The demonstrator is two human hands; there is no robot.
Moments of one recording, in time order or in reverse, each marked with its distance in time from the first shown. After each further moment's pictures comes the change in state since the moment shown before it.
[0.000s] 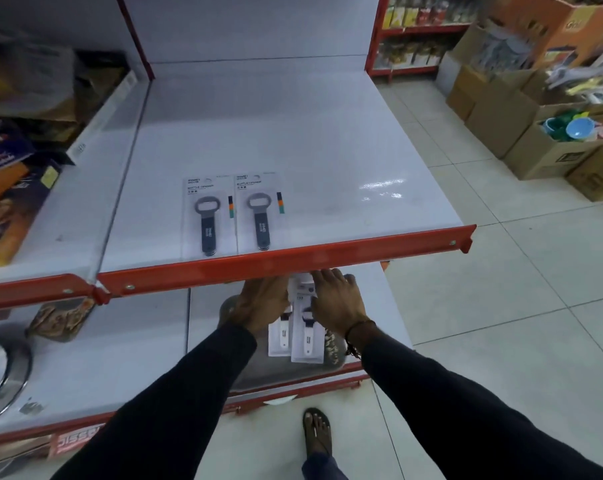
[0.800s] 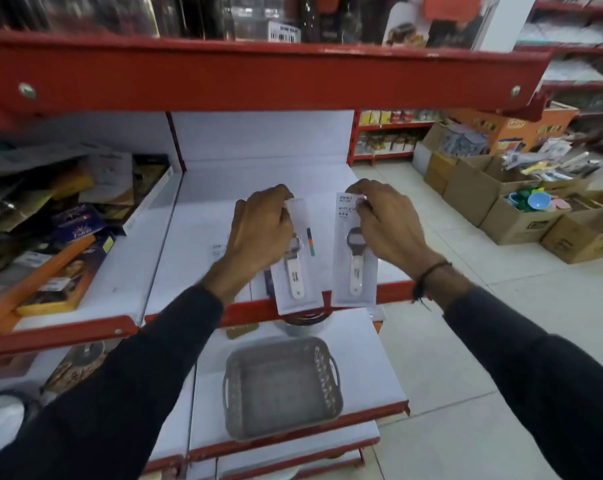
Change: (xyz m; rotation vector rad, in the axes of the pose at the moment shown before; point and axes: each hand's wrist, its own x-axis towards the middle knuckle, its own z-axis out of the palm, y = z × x) left_hand -0.011 0.037 -0.265 -0.425 0.607 -0.064; right_hand -0.019 0.008 -0.297 0.308 0.614 -0.026
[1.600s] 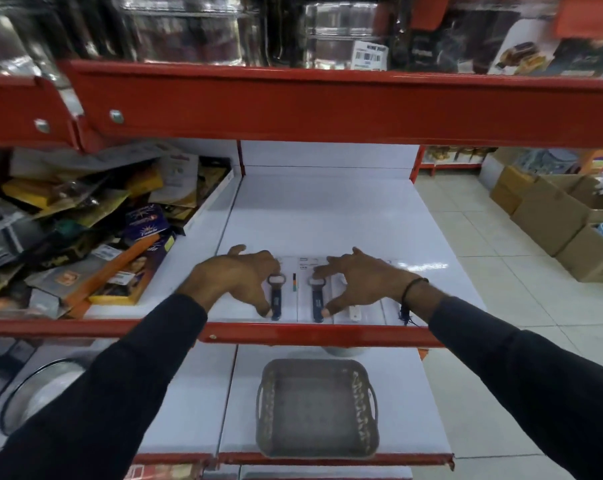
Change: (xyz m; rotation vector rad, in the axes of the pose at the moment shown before) left_hand 0.005 -0.111 -0.039 0.587 -0.970 -0.176; right_hand 0.039 -0.020 0.113 -0.114 -0.921 -0.229
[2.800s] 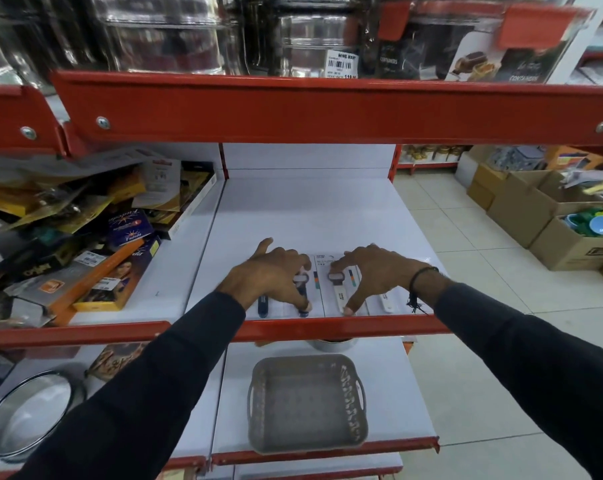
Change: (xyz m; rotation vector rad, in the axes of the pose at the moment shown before) left_hand 0.031 0.056 0.006 -0.090 0.231 0.127; right_hand -0.030 0.031 -0.013 0.016 -0.019 0.112
